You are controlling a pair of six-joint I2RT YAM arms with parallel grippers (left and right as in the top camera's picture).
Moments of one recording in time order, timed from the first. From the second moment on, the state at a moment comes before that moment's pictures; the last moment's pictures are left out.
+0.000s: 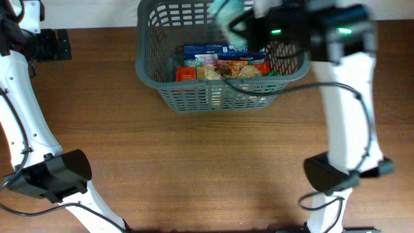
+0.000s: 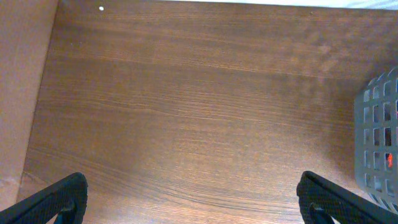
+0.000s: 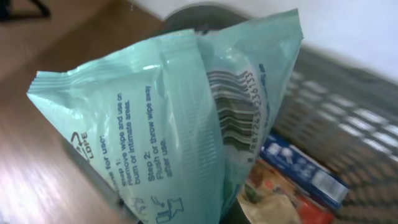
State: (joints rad) left arm 0.35 2.07 2.50 -1.40 0.06 0.24; right arm 0.35 2.08 2.69 -1.34 -0.39 -0.19
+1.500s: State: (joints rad) left arm 0.35 2.07 2.50 -1.40 0.06 0.24; right arm 0.24 2.11 2.70 -1.34 -0.36 -0.17
